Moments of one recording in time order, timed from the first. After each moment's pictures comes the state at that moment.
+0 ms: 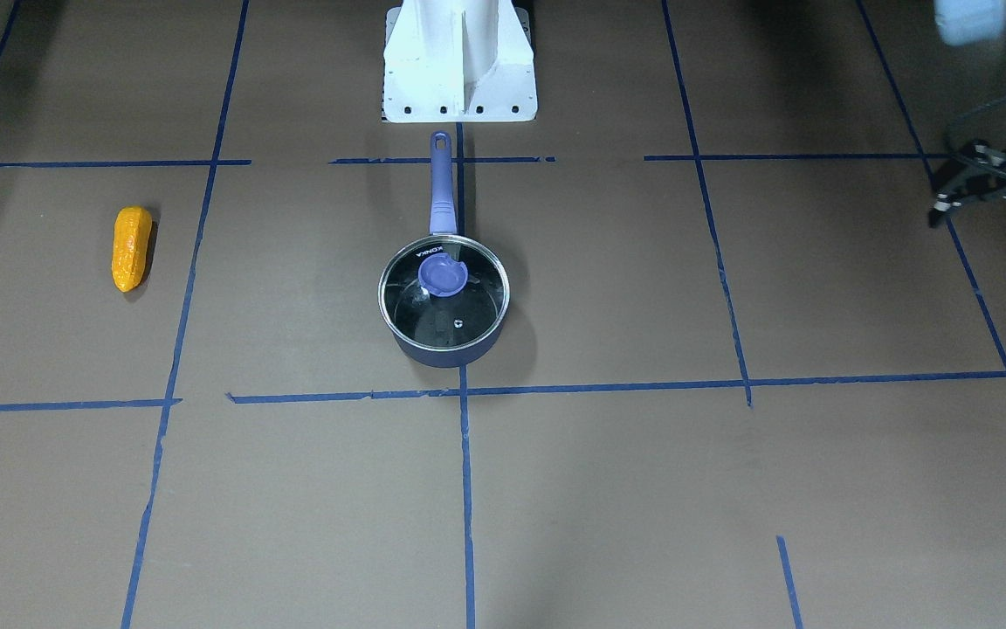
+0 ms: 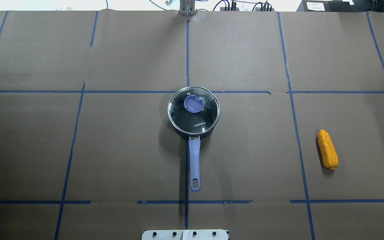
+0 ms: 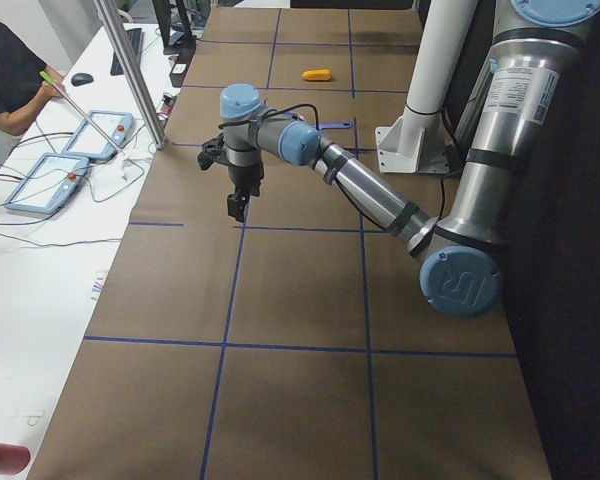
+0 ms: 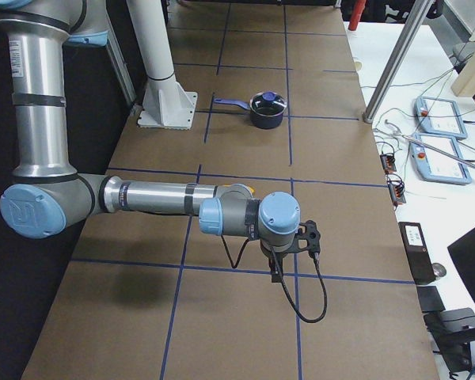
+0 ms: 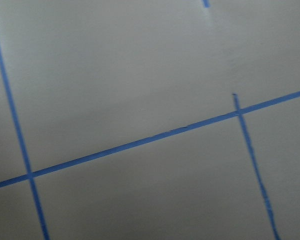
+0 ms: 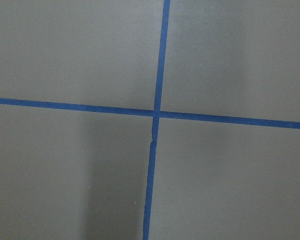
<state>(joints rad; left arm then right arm) -1.20 -1.80 -2.04 -1.31 -2.21 -0.24 1.65 -1.58 1.59 -1.56 2.42 -0.12</state>
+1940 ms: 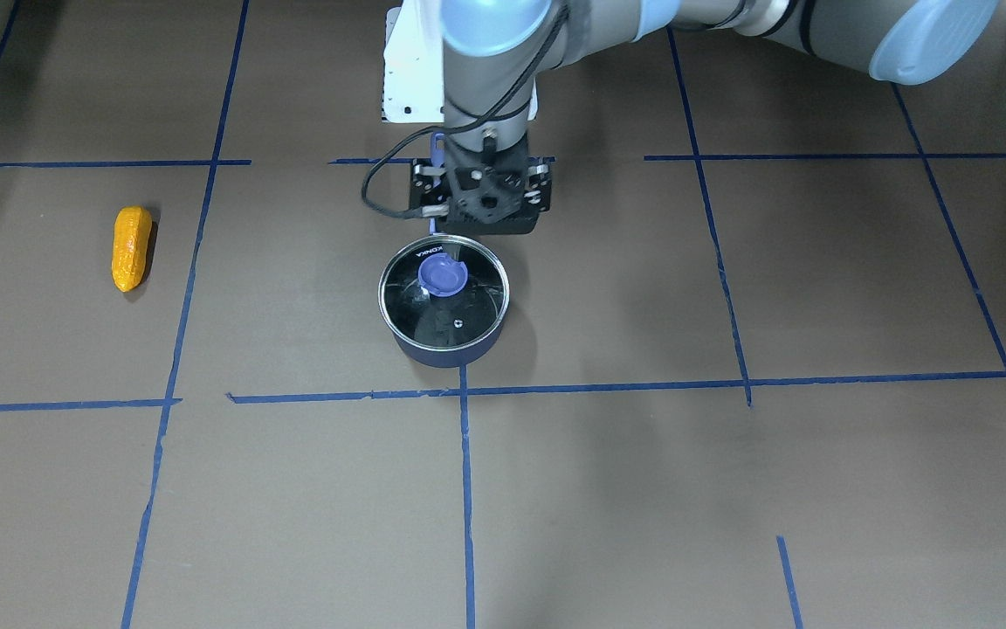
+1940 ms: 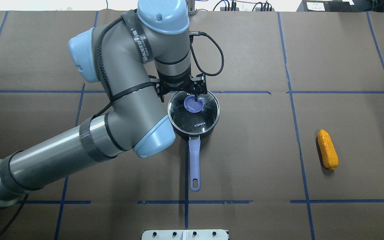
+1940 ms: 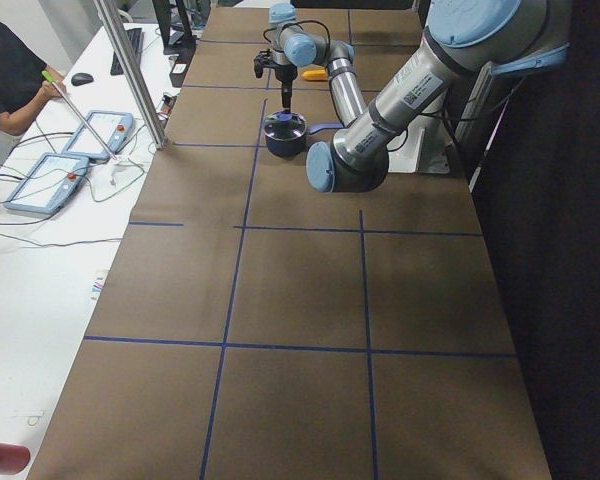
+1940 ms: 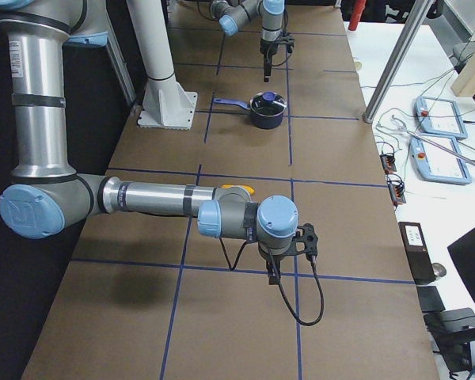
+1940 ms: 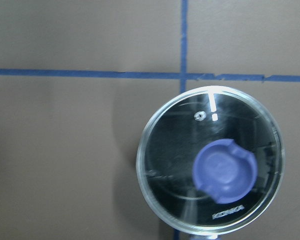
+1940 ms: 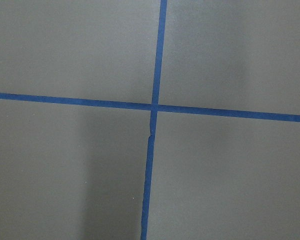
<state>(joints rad) -0.64 -2.58 -1.57 -1.30 -2.03 -1.14 1.65 -1.59 1.58 -1.56 2.42 -0.13</state>
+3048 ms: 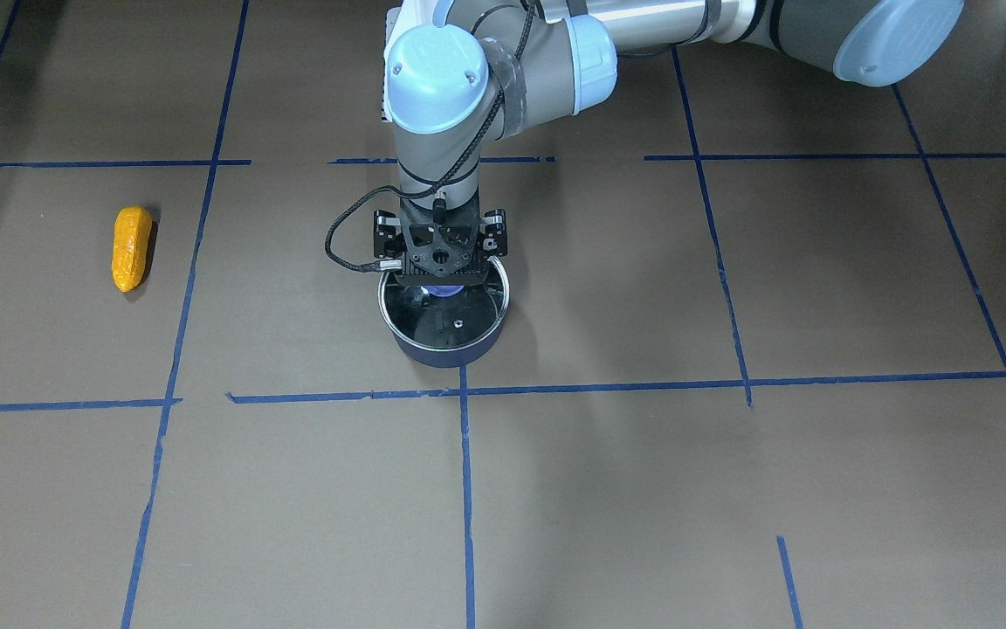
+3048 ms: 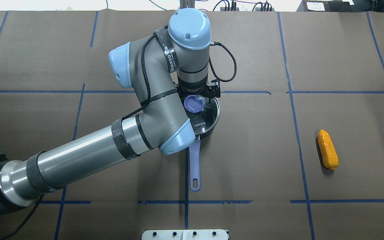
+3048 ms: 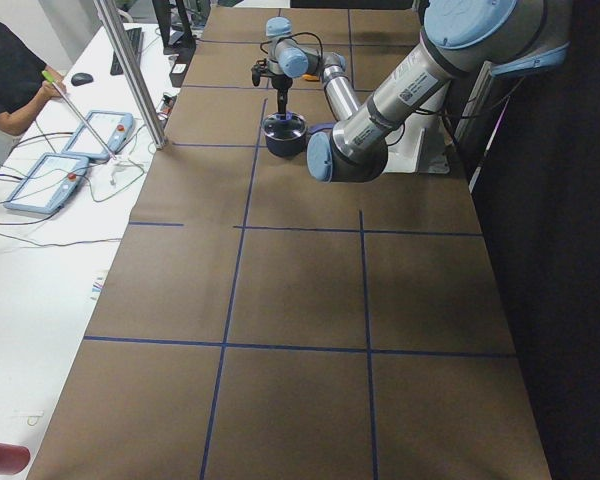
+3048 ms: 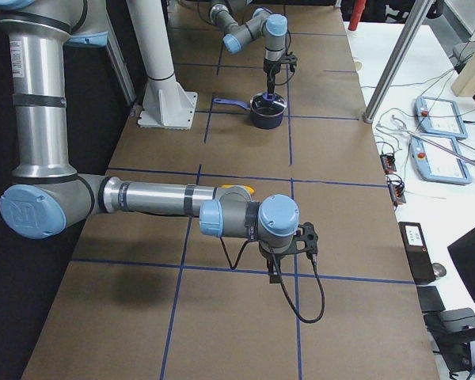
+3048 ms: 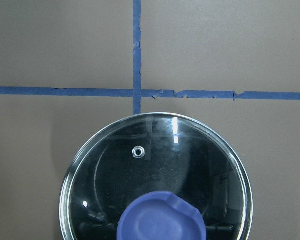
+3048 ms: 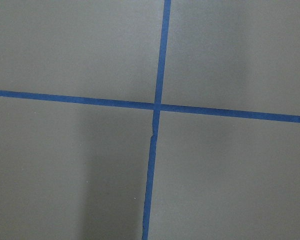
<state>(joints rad) -0.60 -2.62 -1.39 -1.46 -2.00 -1.16 1.63 -1.58 1.58 -1.56 2.42 -0.13</state>
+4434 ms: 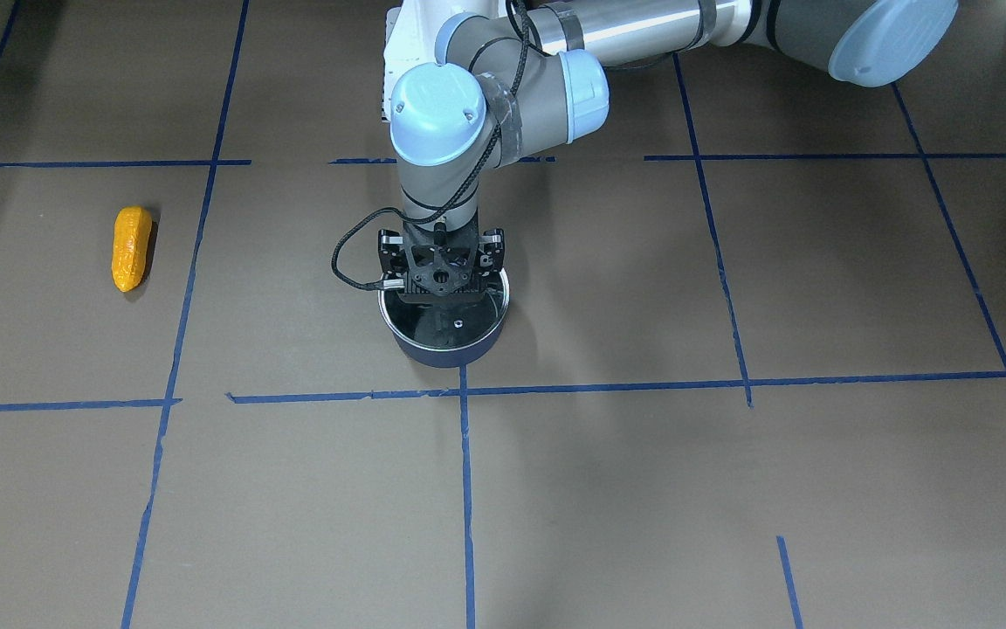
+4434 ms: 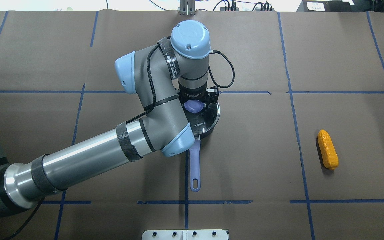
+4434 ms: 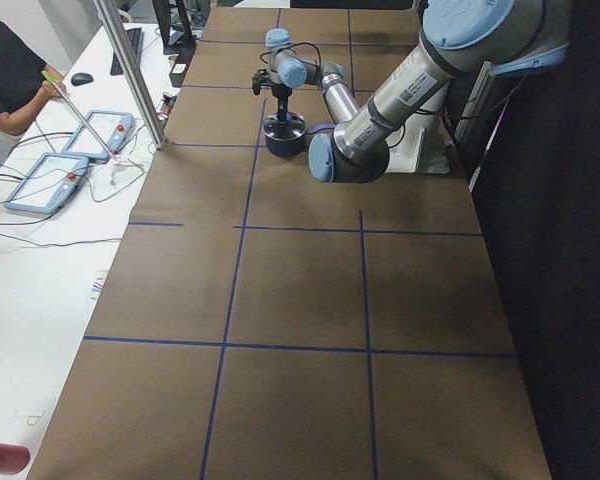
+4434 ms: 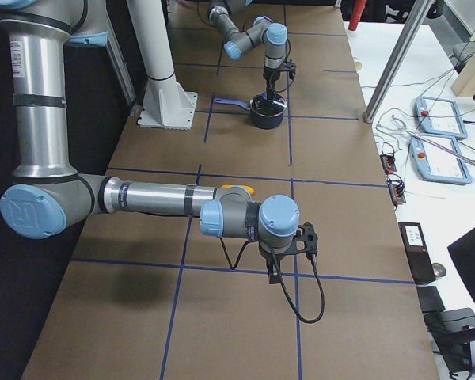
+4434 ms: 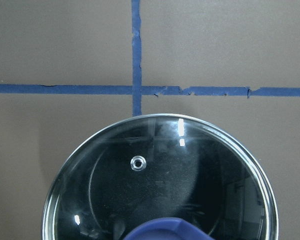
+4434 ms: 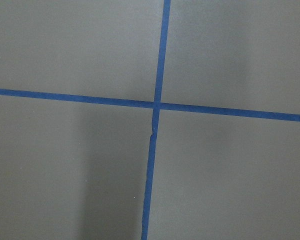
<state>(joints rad) -0.59 -2.61 -1.33 -1.52 -2.00 -1.16 1.63 -1.58 1.58 -1.56 2.42 -0.13</state>
